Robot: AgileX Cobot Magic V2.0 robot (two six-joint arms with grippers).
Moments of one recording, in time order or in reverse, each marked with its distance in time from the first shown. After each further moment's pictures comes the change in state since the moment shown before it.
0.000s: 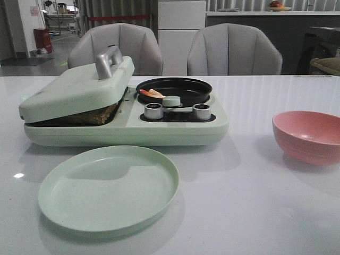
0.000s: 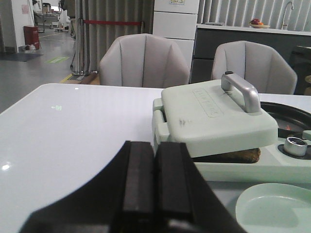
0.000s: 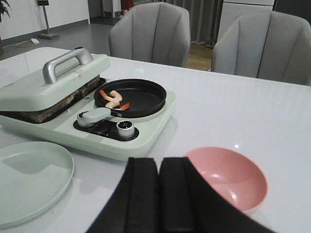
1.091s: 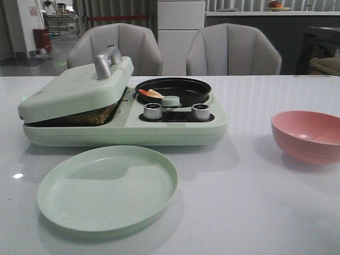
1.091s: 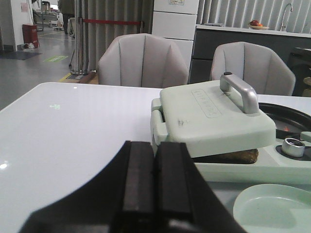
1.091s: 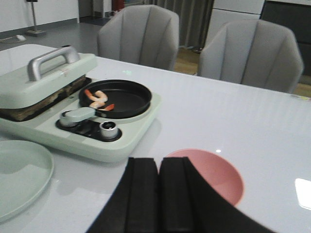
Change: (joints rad) left arm 0.000 0.000 0.000 0.000 0.000 -0.004; right arm -0.049 -0.030 0.014 -0.084 -0.016 0.025
